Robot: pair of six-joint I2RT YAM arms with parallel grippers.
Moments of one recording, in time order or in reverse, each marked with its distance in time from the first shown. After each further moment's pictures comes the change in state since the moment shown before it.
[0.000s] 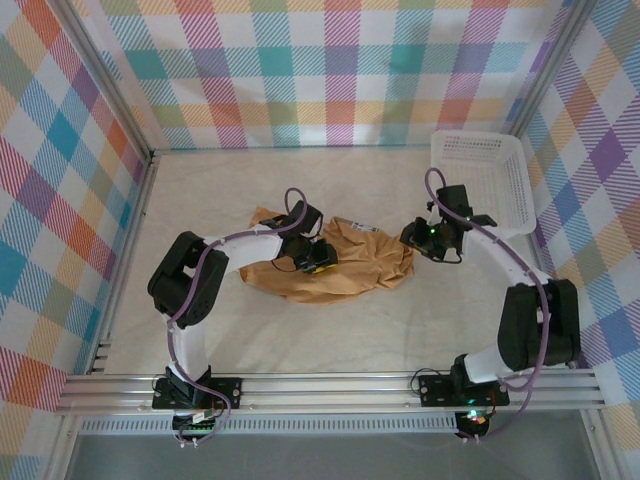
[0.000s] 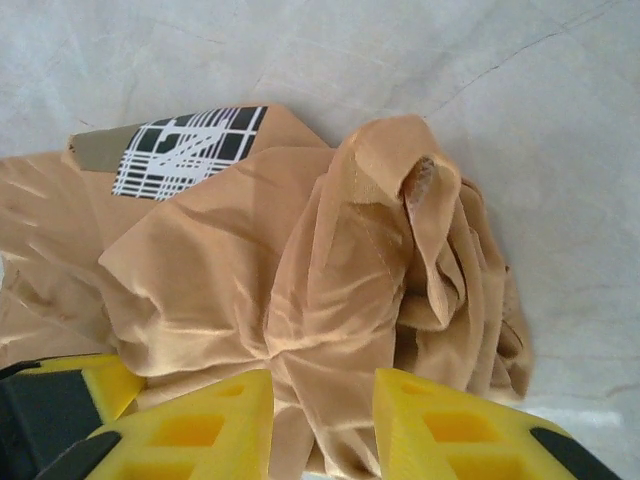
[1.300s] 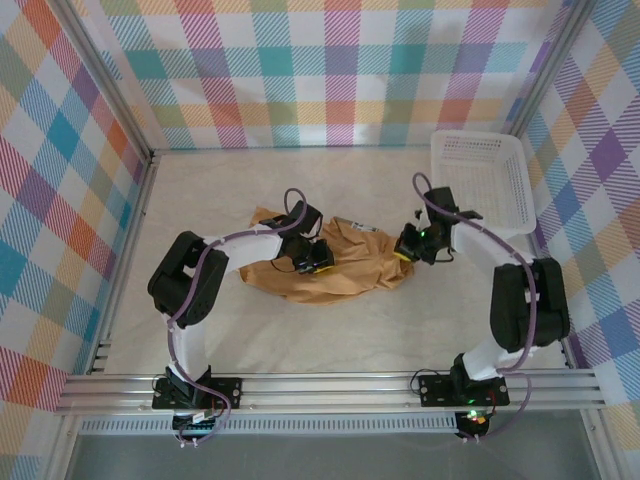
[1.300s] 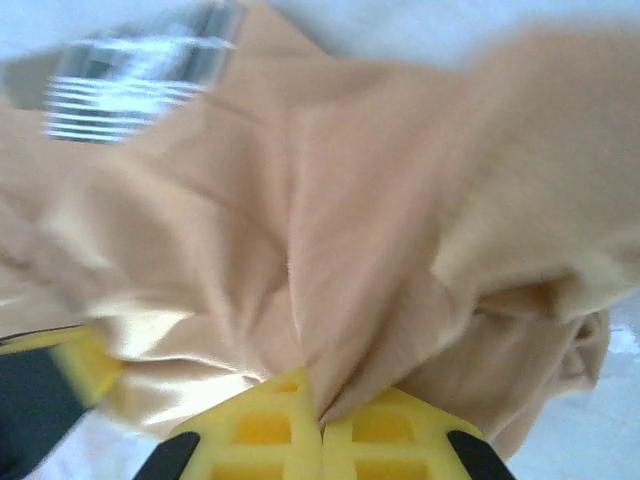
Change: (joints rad) left arm 0.007 0.007 0.002 -0.020 -0.018 0.002; right arm 0.050 0.072 0.083 -0.099 -0.062 0.028
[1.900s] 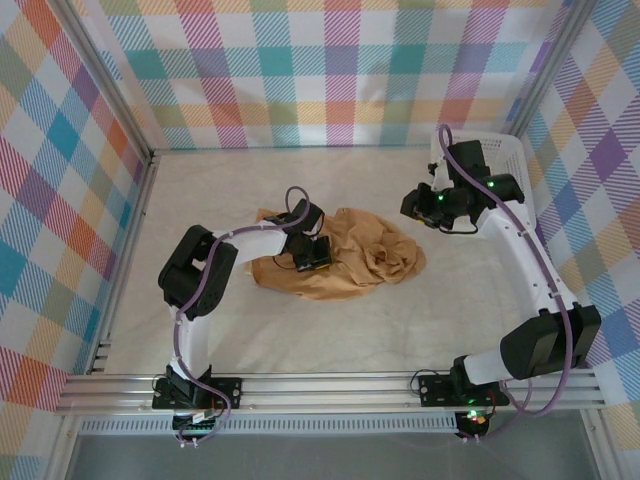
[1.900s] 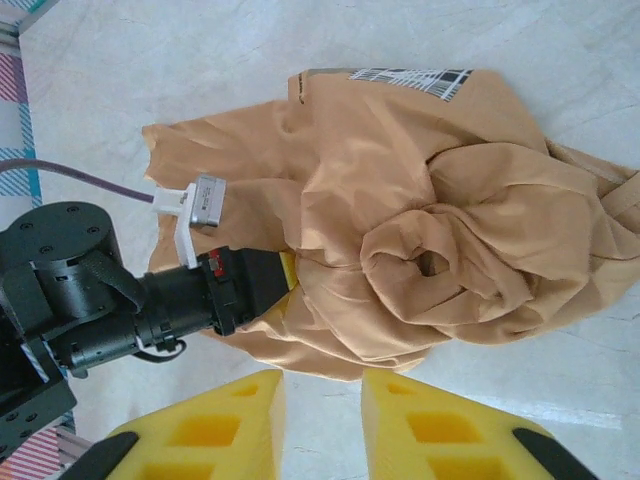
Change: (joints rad) left arm 0.013 0.081 0.058 -0.008 -0.039 0.018; right arm 0.014 -0.140 0.404 -0.385 0.043 -0.086
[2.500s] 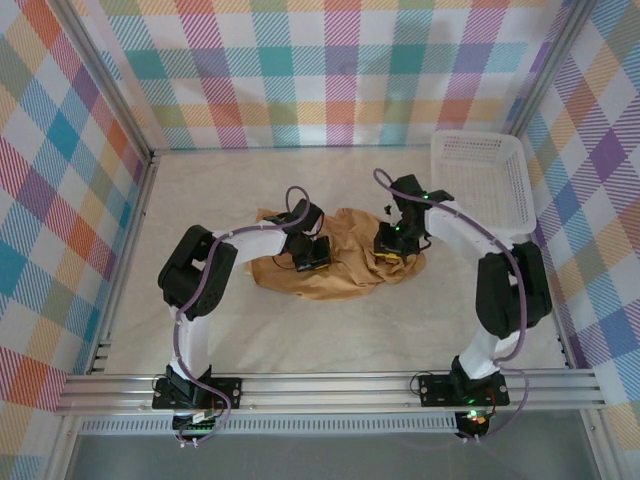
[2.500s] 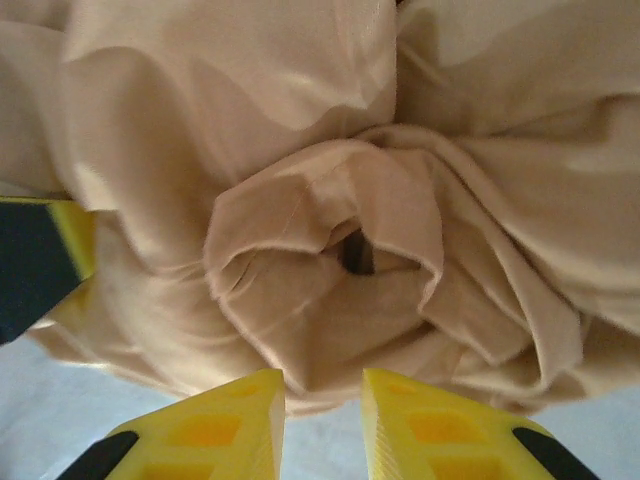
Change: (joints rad) left arm 0.001 -0.002 0.000 -0.009 -0.002 0.008; right arm 0.165 0.301 -0.213 0.191 0.126 -0.095
